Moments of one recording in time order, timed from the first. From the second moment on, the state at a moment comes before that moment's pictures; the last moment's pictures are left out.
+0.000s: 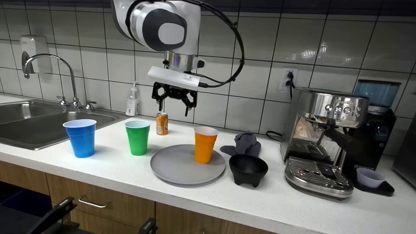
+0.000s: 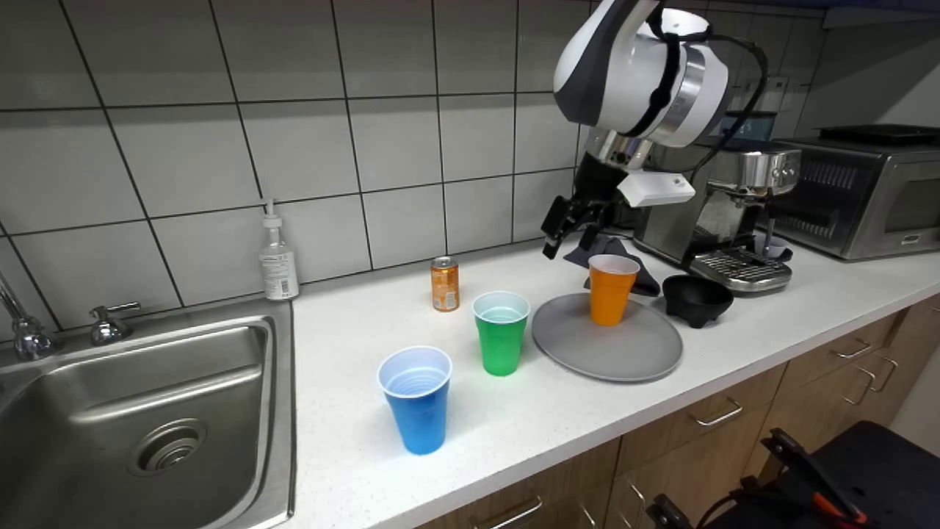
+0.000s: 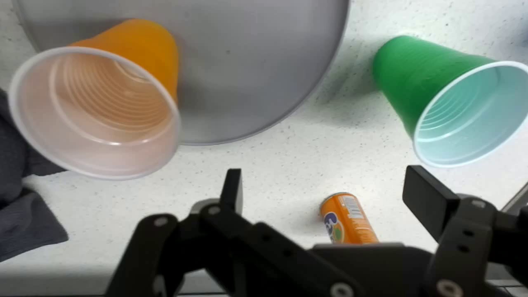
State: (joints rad) arm -0.11 0.04 0.04 -2.46 0.47 2.73 -0.74
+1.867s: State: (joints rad) arm 0.07 0.08 0.07 -2.51 -0.11 2.82 0.03
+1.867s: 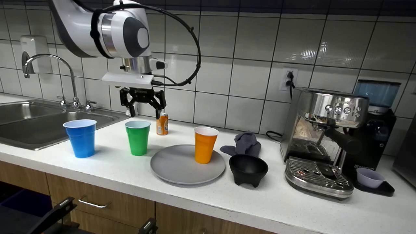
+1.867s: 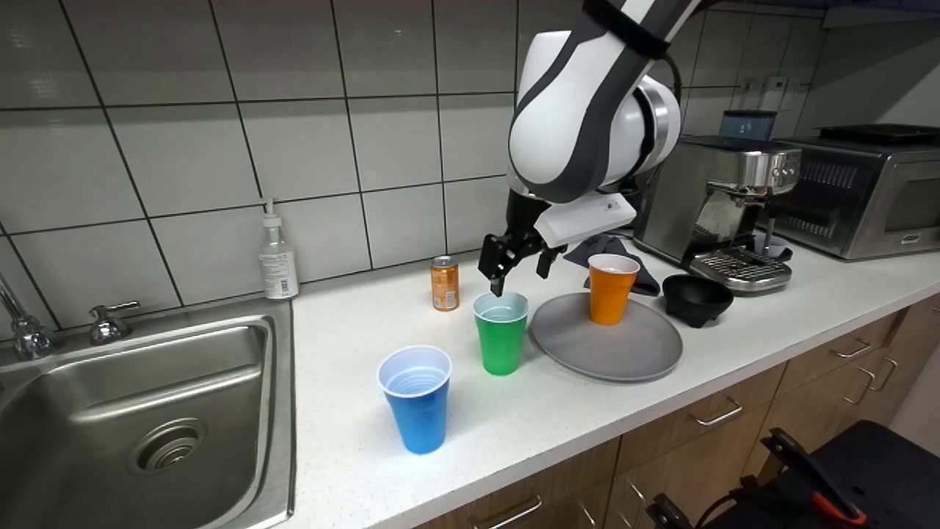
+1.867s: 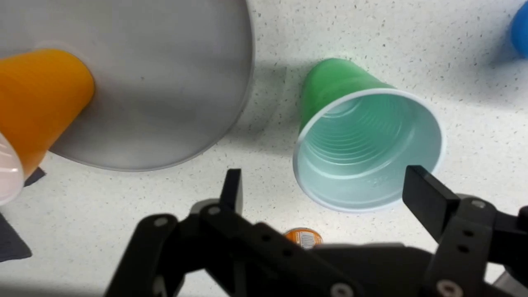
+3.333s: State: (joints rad) arm 0.09 0.23 0.02 -2.39 -0.13 2.75 0.08
